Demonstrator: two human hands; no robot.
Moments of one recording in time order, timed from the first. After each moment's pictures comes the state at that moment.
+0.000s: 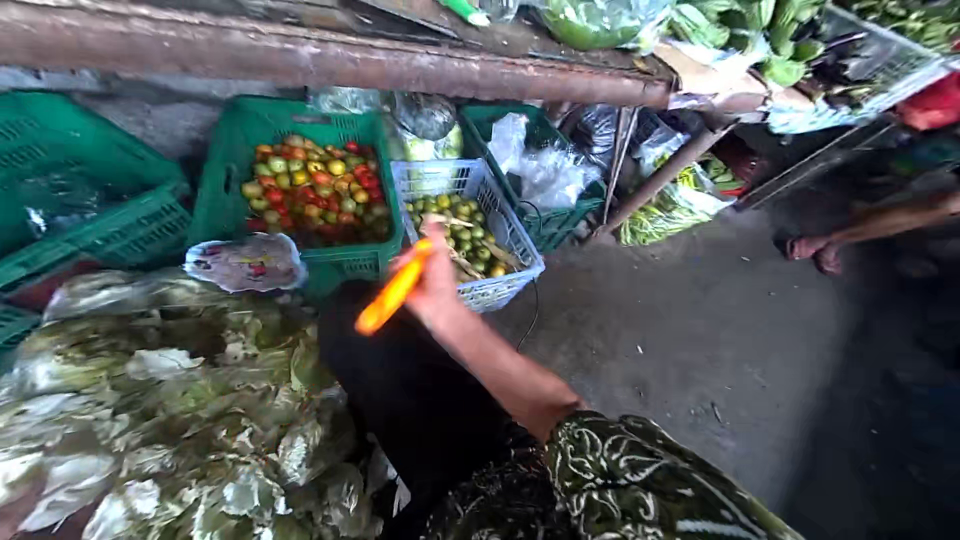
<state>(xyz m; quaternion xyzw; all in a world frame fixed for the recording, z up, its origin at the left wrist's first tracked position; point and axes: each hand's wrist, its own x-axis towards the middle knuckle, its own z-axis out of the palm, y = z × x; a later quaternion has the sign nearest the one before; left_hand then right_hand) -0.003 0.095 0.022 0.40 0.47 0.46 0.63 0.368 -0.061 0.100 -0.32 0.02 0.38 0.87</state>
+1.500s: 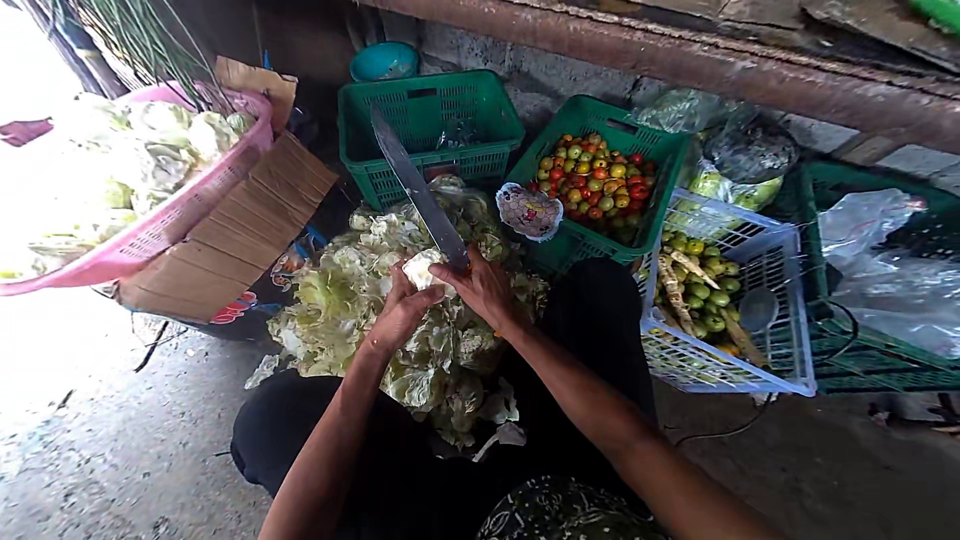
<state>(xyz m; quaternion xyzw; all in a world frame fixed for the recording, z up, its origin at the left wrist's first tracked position) -0.002 0.030 0.025 0.48 0.32 0.46 0.67 0.171 0.014 0.061 -0.70 -0.61 0.24 0.29</state>
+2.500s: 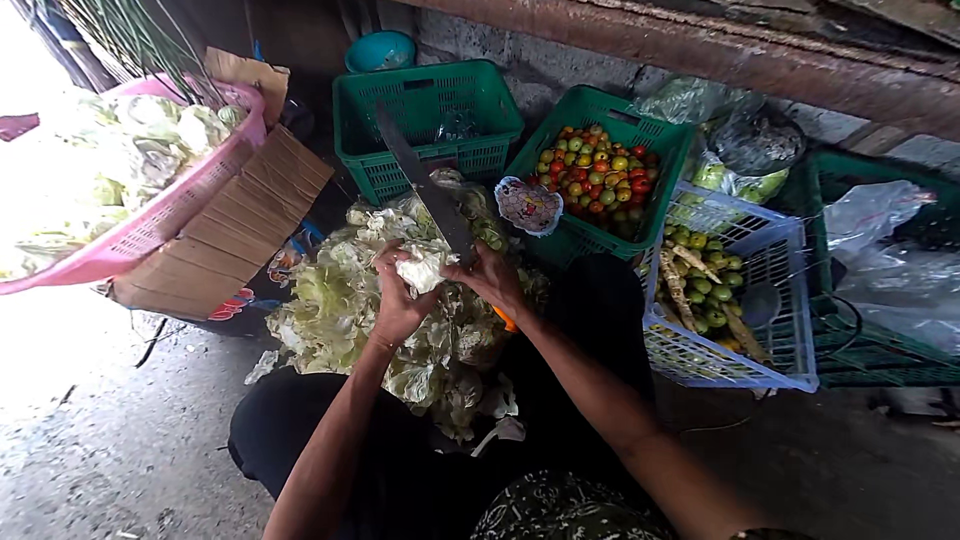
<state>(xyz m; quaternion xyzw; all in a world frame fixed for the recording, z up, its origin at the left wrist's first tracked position) 0.001 0.035 0.015 0.68 0.37 0.52 0.36 0.197 0.021 0.055 -0.66 -0.62 0.29 0.31</state>
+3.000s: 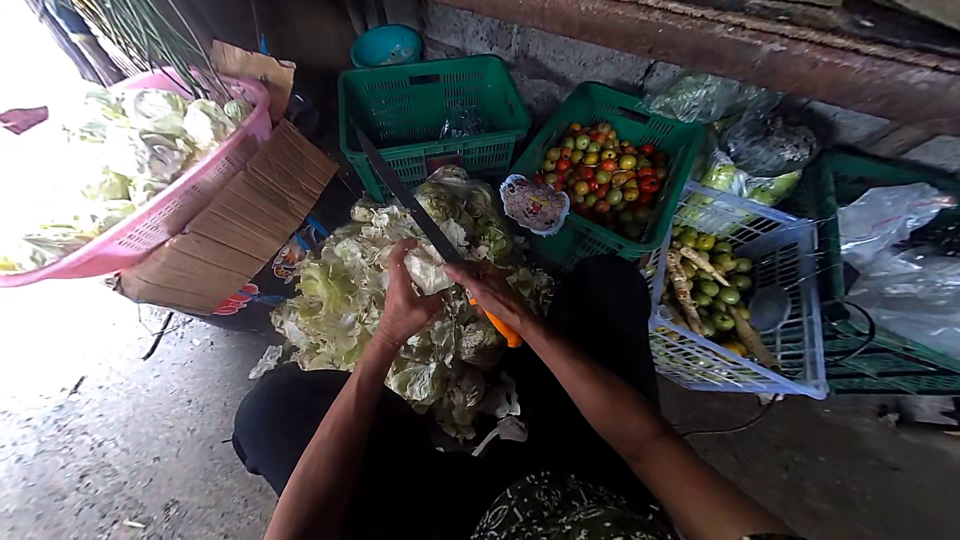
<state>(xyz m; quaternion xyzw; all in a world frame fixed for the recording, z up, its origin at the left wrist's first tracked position) -0.003 0.035 0.014 0.72 0.41 0.45 0.32 0.190 0.014 0.040 -0.55 -0.54 0.52 0.35</state>
